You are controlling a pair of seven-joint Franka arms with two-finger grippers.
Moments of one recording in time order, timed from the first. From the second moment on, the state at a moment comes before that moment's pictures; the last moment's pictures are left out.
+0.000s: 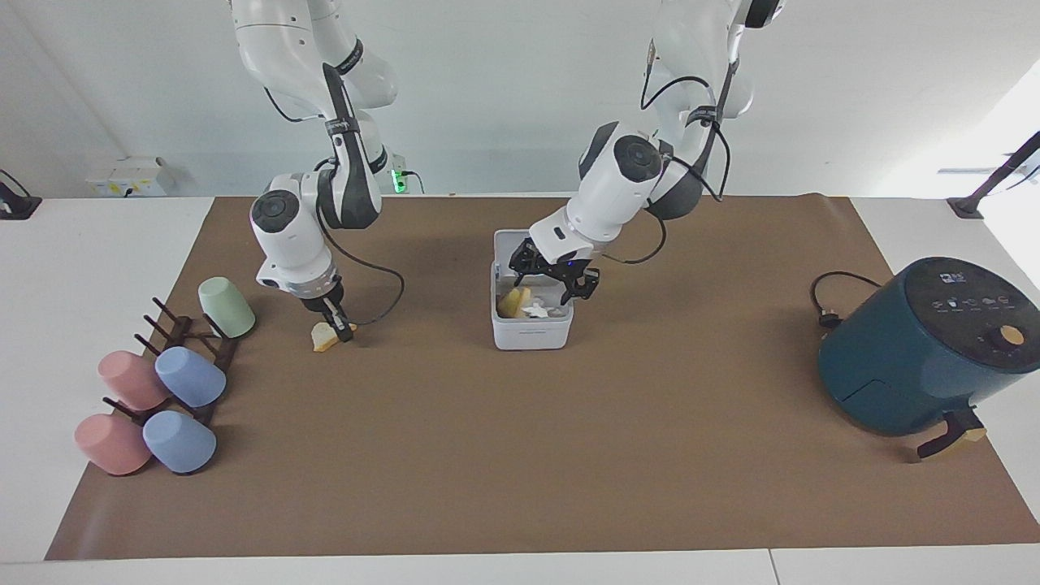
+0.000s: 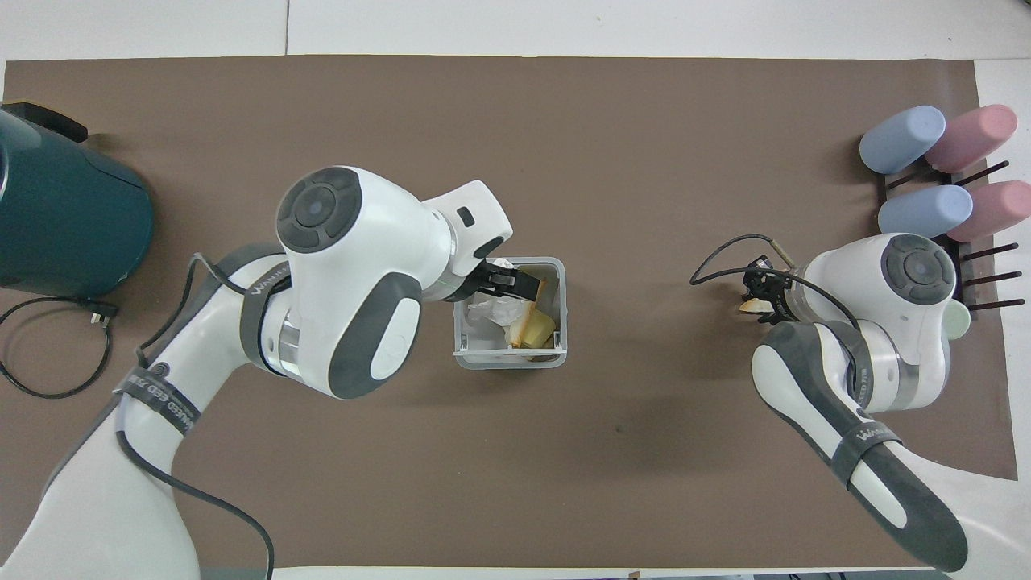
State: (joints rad) left arm -0.49 0.23 -0.11 -1.77 -0.34 2.12 -0.12; right arm -0.01 0.14 0.06 -2.31 0.00 2.44 1.06
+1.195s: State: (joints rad) left arm -0.05 -0.04 -0.09 -1.60 -0.03 1.57 -0.05; right arm 0.43 0.16 0.07 -1.87 0.14 2.33 1.49
